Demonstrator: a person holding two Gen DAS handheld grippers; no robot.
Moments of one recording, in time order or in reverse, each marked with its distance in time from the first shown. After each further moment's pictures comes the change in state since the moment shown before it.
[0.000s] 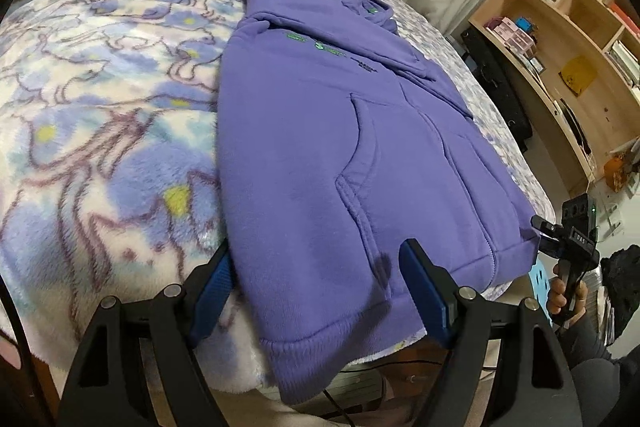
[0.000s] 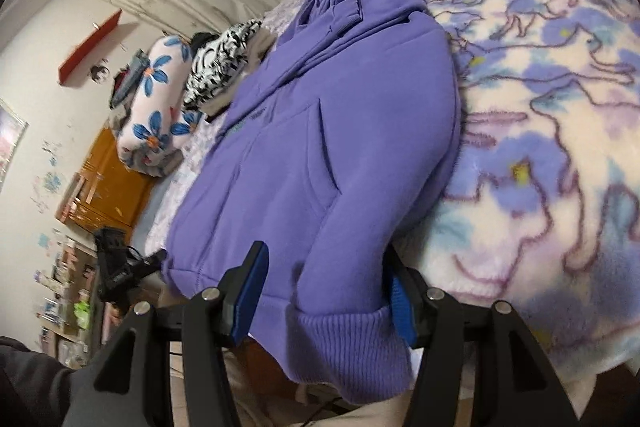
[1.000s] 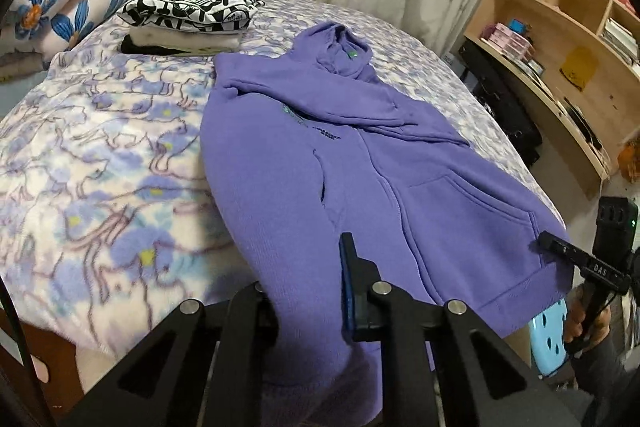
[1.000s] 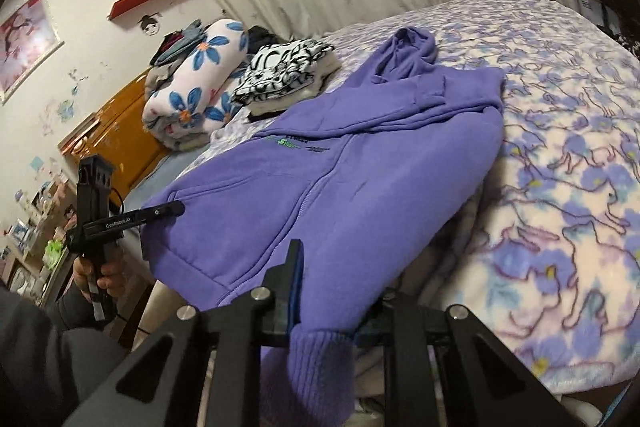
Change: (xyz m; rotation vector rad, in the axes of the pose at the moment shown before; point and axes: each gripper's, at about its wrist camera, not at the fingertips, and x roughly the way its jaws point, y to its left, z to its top) left arm -0.054 -0.098 0.021 0.097 -0.117 0.121; right arm -0.033 0.114 -0.011 -0.349 -0.072 -0.059
